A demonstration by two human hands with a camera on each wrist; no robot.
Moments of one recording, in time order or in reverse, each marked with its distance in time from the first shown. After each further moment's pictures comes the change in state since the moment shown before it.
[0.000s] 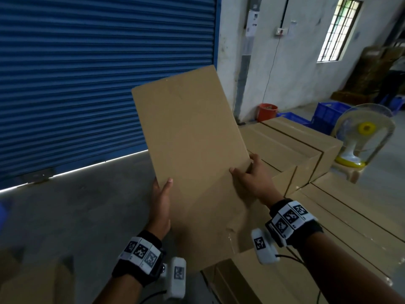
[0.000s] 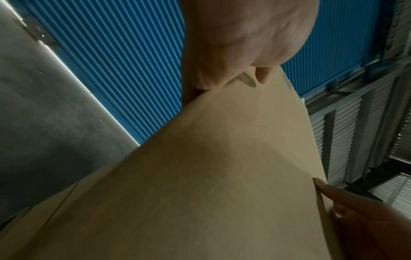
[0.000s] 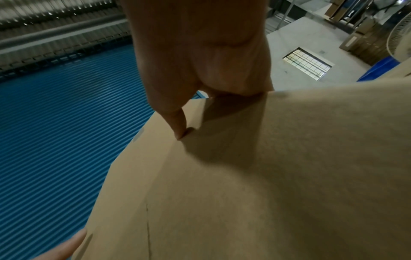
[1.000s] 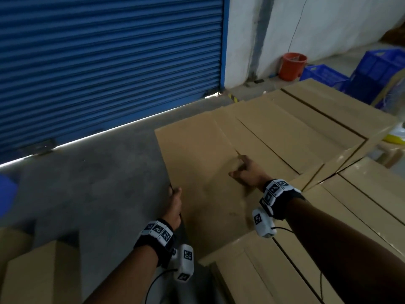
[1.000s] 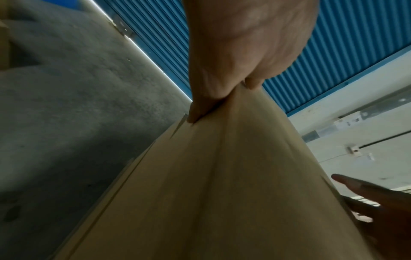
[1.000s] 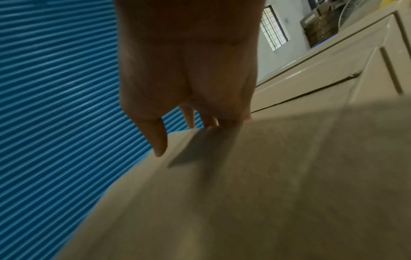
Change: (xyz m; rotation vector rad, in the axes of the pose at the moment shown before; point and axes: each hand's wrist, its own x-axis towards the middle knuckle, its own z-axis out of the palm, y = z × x) left_hand 0.155 -0.163 0.119 0.301 0.084 -0.527; right_hand 0.269 0.174 0.044 -0.227 -0.459 0.207
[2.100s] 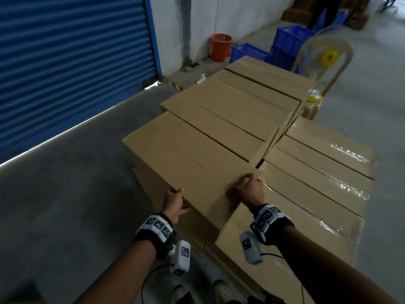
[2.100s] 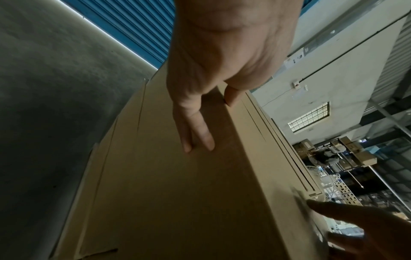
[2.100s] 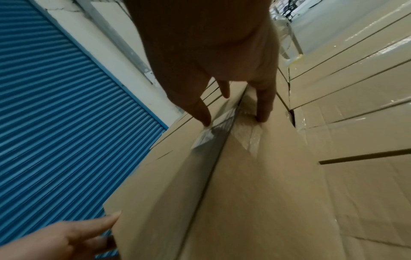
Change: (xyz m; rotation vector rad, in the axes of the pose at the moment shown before) left_hand 0.051 -0.029 0.001 0.223 -0.344 -0.226; right_hand -0.091 0.061 0.097 0.204 0.493 0.516
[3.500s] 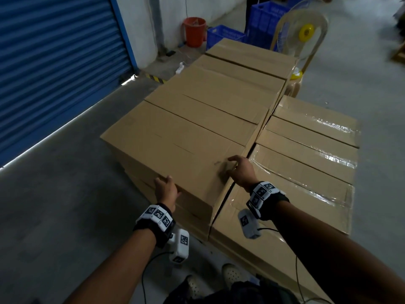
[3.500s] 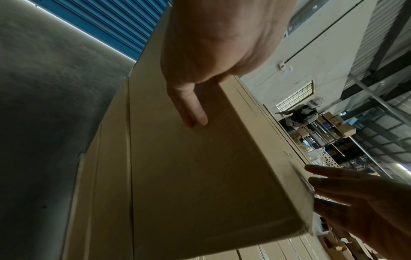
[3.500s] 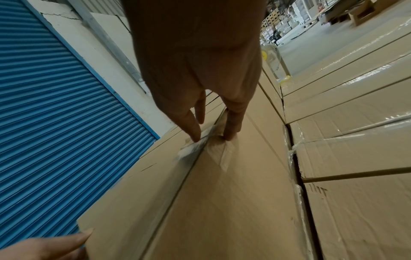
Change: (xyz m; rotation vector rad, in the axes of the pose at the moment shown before) left_hand 0.032 0.021 -0.011 0.137 0.147 0.163; right_hand 0.021 -0.024 0.019 -0.028 0.012 -0.150
